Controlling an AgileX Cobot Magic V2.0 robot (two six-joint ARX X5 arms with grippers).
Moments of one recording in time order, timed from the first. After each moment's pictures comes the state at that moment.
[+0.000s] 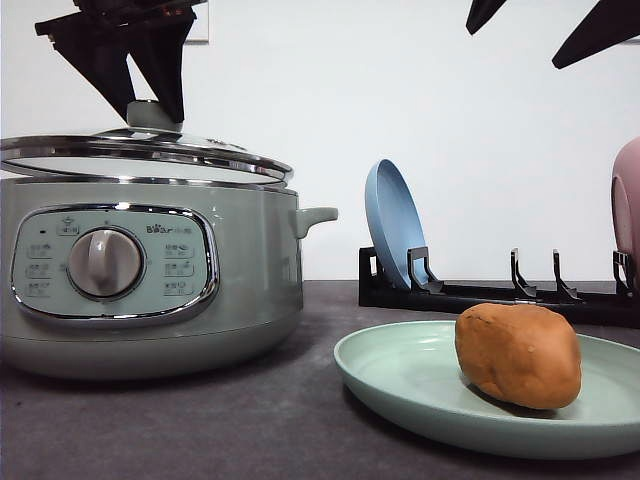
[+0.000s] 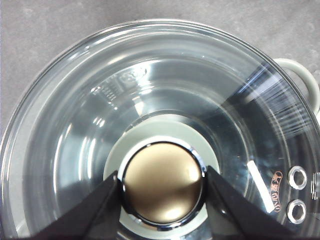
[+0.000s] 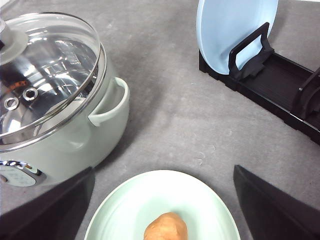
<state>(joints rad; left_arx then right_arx) -0.42 1.58 1.62 -1.03 -0.02 0.05 0.60 0.90 0.91 -0.54 0.06 0.26</state>
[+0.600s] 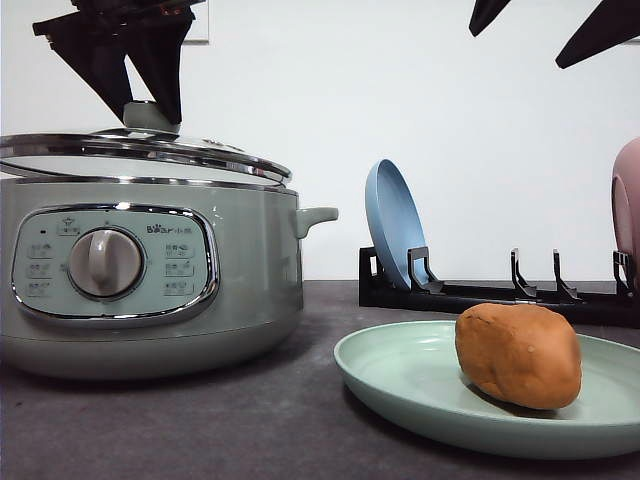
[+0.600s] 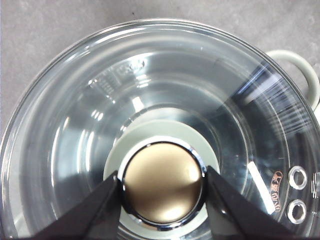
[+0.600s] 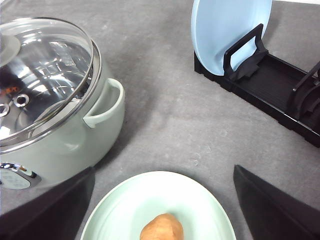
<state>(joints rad) -0.42 1.58 1.62 -1.05 -0.02 0.05 0.60 0.90 0.91 -0.54 0.08 0.26</state>
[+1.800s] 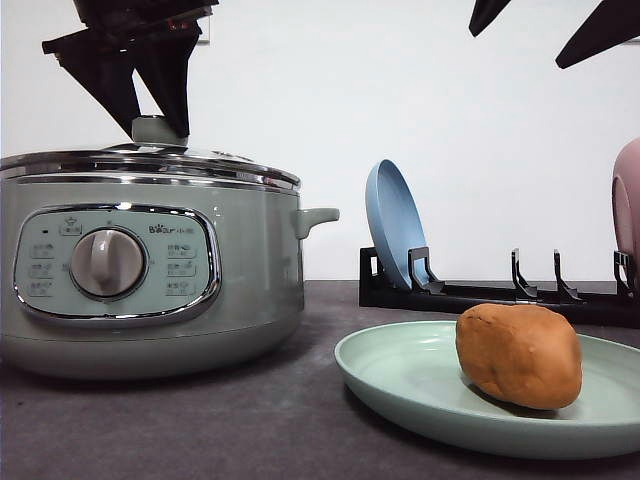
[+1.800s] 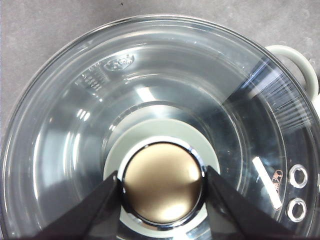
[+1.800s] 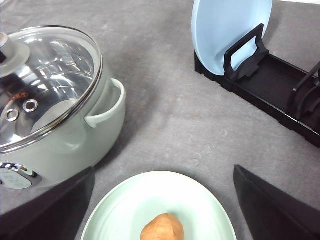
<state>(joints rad) -0.42 1.62 1.62 -1.05 0.02 0.05 0.60 0.90 0.91 -0.54 0.08 0.26</state>
